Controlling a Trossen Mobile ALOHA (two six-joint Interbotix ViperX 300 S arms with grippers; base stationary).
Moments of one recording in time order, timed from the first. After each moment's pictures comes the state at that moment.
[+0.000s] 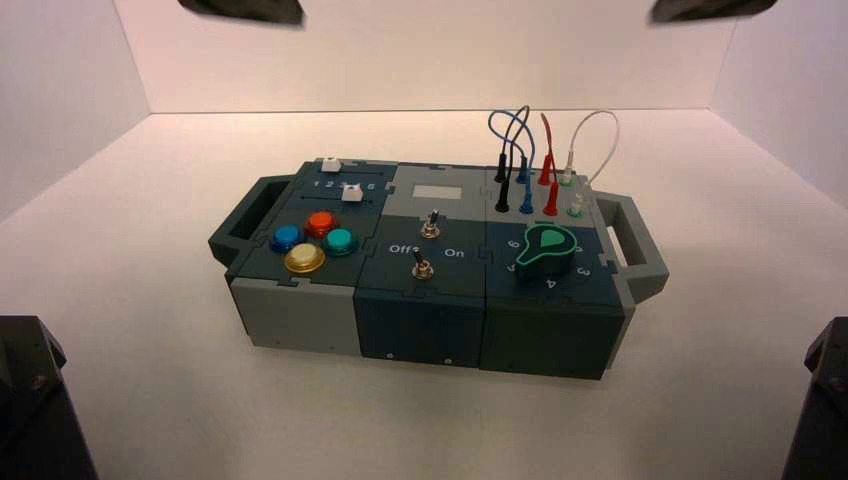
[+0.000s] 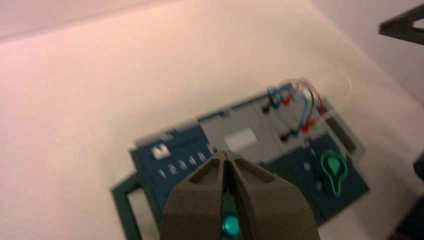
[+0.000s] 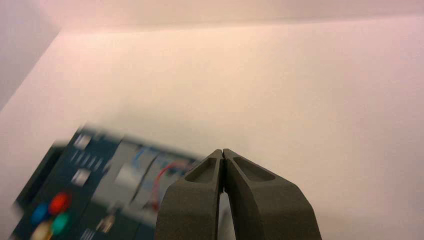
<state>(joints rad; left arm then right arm) -0.69 -0.68 1.09 -0.07 0.26 -0.12 0.34 -0.74 1.11 0.22 0.32 0.02</state>
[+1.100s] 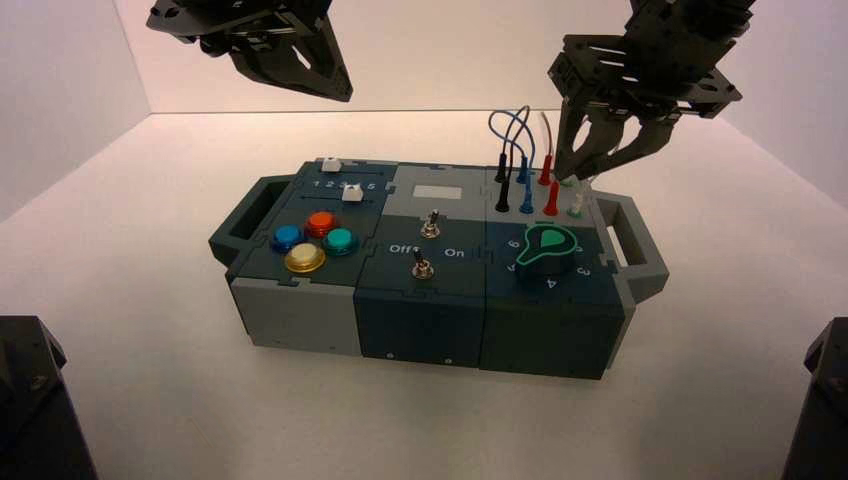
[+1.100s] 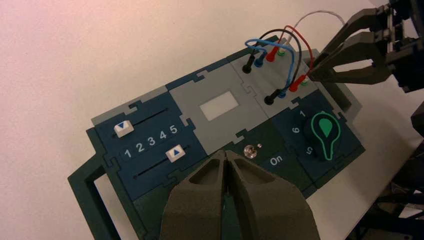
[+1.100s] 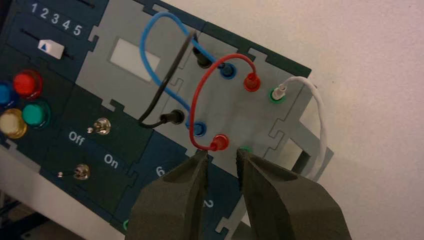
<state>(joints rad) -0.81 -0.53 1.07 -0.07 0.27 -0.13 0.52 -0.31 1.03 0.23 0.42 0.02</state>
